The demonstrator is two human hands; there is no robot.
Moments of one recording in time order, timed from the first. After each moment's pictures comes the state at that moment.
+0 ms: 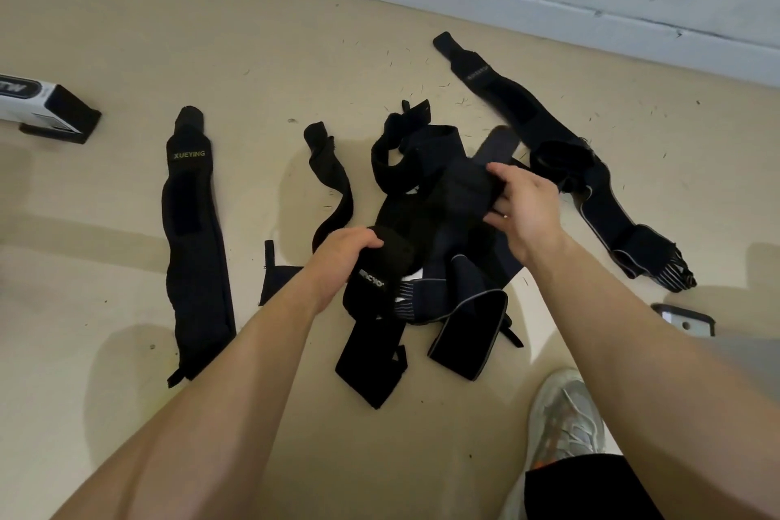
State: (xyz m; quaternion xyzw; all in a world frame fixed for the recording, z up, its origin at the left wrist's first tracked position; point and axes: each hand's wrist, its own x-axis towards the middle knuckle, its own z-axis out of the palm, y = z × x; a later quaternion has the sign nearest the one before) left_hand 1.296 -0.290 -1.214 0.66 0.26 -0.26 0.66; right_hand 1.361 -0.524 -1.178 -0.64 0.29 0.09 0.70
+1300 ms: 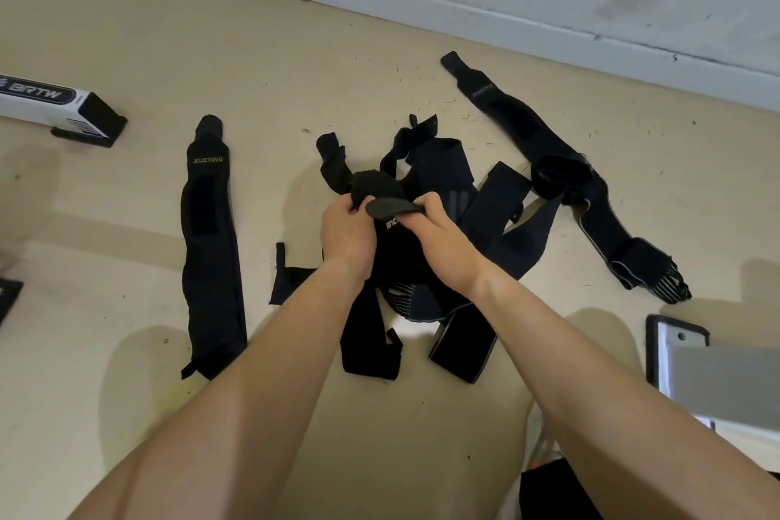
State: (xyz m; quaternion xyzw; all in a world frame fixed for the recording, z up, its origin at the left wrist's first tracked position) left_hand 1.311 -0.314 -1.189 0.67 0.31 -0.04 0.67; right_hand 1.309 -0.451 -1.147 -0.75 0.01 0.28 0.60
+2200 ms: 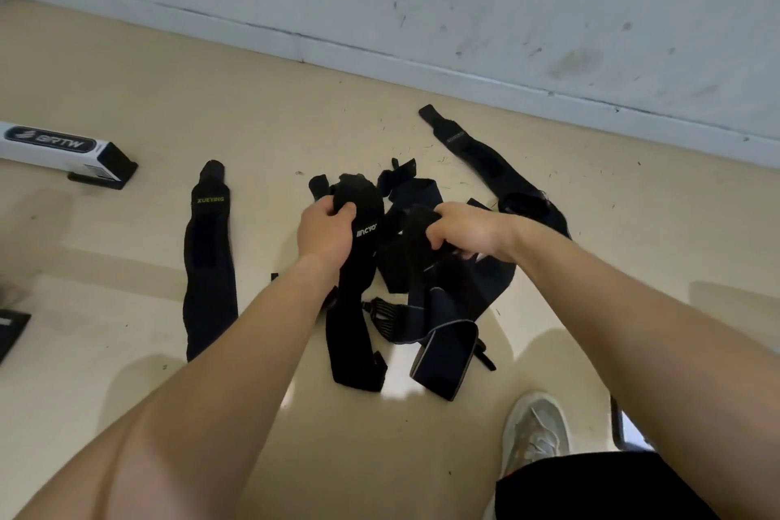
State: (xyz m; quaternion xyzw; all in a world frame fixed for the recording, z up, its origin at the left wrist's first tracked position) left_hand 1.312 -0.305 -1.111 0.74 0.28 -0.03 0.61; right_hand 1.350 -0.502 -1.061 -0.85 -0.03 0.40 0.34
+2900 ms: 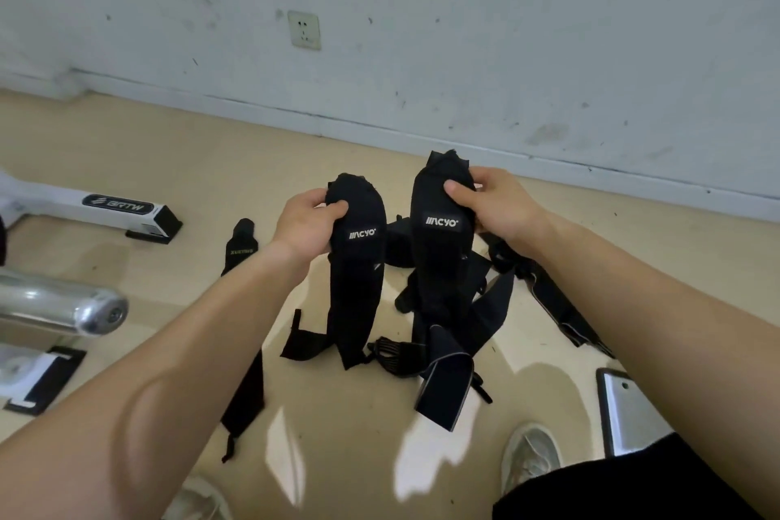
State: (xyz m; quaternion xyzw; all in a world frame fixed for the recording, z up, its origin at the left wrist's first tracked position) left_hand 1.286 -0.277 -0.969 0.75 0.18 -0.04 0.64; right_hand 1.329 -0.523 -0.946 -0.82 -0.04 0.12 0.56
